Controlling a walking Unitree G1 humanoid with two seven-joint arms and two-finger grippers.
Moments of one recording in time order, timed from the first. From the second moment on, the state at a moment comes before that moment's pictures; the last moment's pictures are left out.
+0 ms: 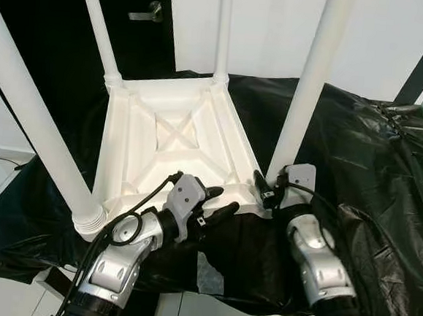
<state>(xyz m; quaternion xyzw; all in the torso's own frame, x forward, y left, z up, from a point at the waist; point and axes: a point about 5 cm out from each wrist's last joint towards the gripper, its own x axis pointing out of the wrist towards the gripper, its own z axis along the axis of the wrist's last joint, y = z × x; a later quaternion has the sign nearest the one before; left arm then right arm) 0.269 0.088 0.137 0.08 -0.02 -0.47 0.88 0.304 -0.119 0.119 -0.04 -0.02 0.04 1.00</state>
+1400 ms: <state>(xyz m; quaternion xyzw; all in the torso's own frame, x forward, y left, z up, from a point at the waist) 0.267 0.091 0.139 0.09 -0.01 -0.47 0.88 0.306 -0.140 0.136 -0.10 -0.04 0.33 0.94</state>
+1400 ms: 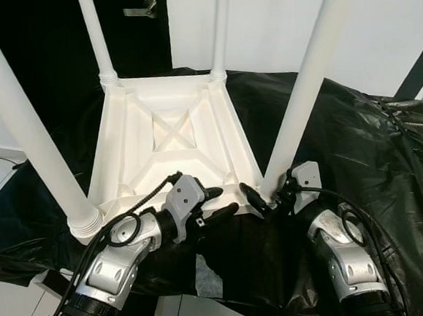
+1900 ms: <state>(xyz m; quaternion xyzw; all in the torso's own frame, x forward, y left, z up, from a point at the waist) 0.267 0.090 0.139 0.08 -0.02 -0.47 0.88 0.308 -0.150 0.134 -0.10 -0.03 0.34 0.93</state>
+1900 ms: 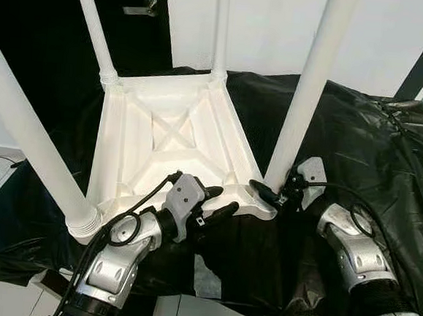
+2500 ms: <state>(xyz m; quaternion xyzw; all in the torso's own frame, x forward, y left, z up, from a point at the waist) 0.265 0.092 0.135 0.08 -0.01 -0.46 0.88 0.295 -0.120 0.128 -0.05 -0.03 0.10 0.99</state>
